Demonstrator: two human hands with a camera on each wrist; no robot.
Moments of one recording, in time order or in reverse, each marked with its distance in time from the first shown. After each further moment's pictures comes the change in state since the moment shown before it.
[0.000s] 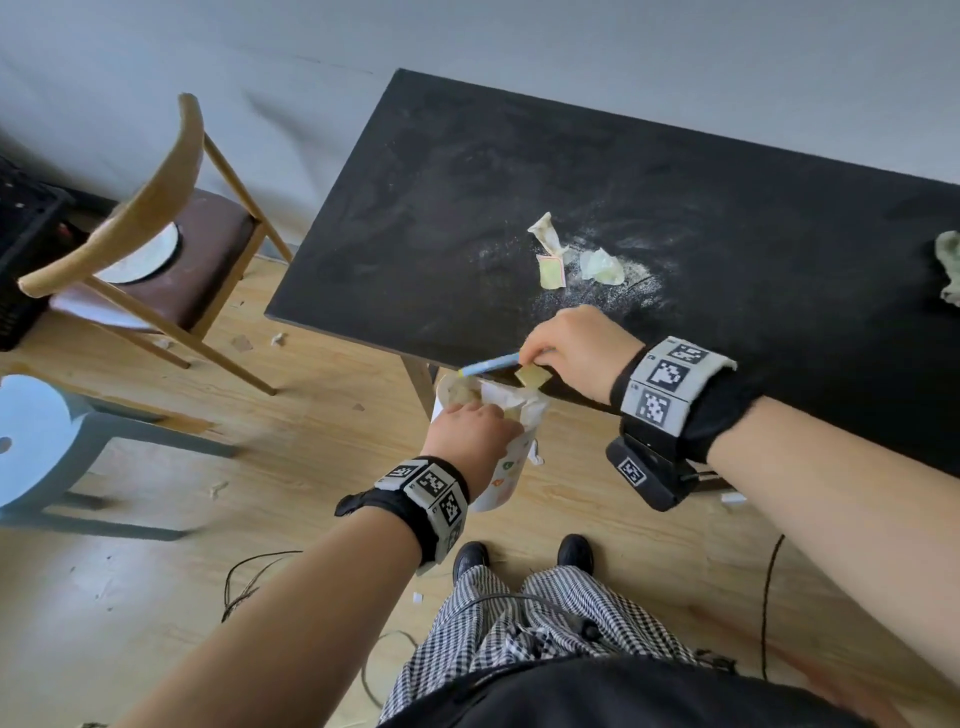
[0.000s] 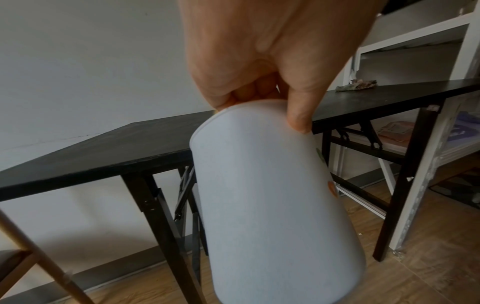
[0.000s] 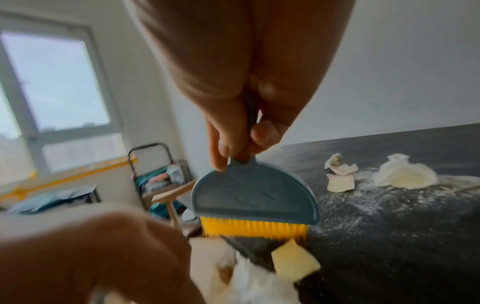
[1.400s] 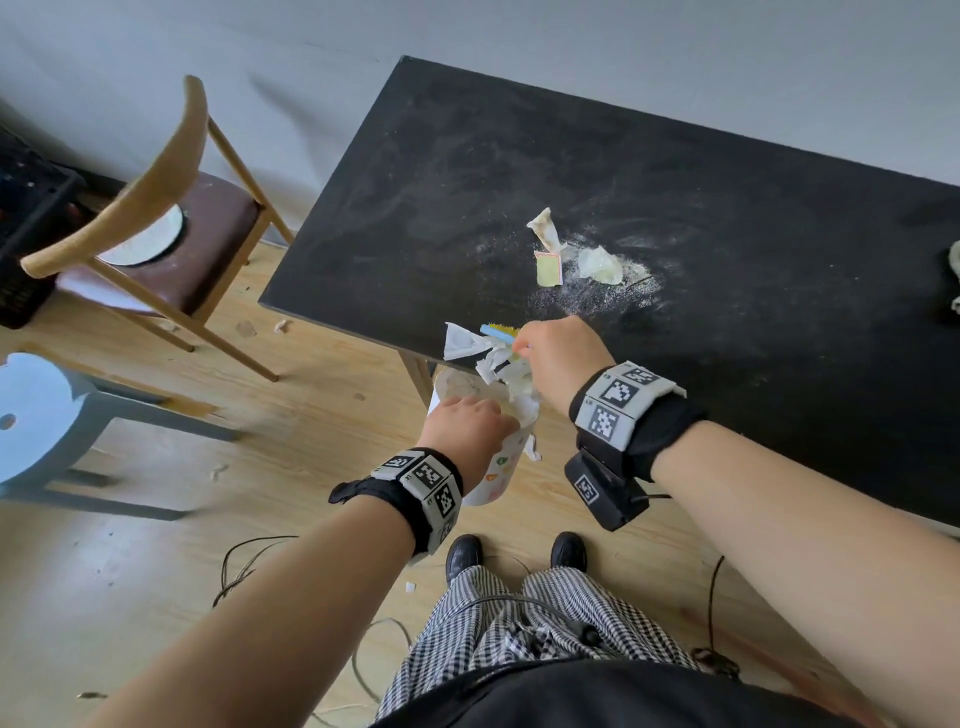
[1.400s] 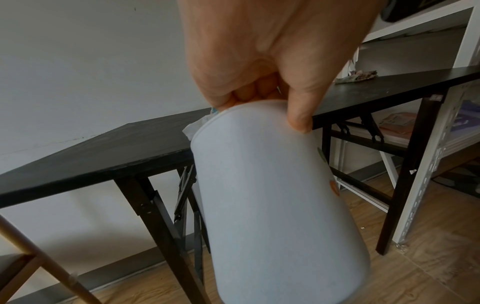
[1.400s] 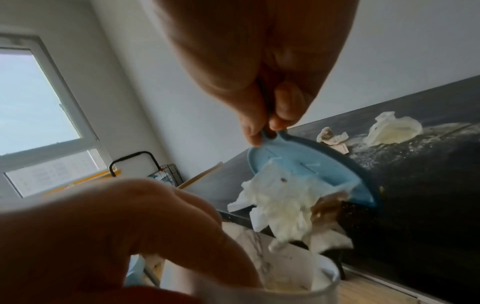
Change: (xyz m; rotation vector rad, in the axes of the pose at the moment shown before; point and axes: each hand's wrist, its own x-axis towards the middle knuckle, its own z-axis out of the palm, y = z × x) left_hand 0.011 0.008 0.003 0.015 -0.010 -0.008; right_hand 0.007 0.000 0.021 -0.011 0.093 0.125
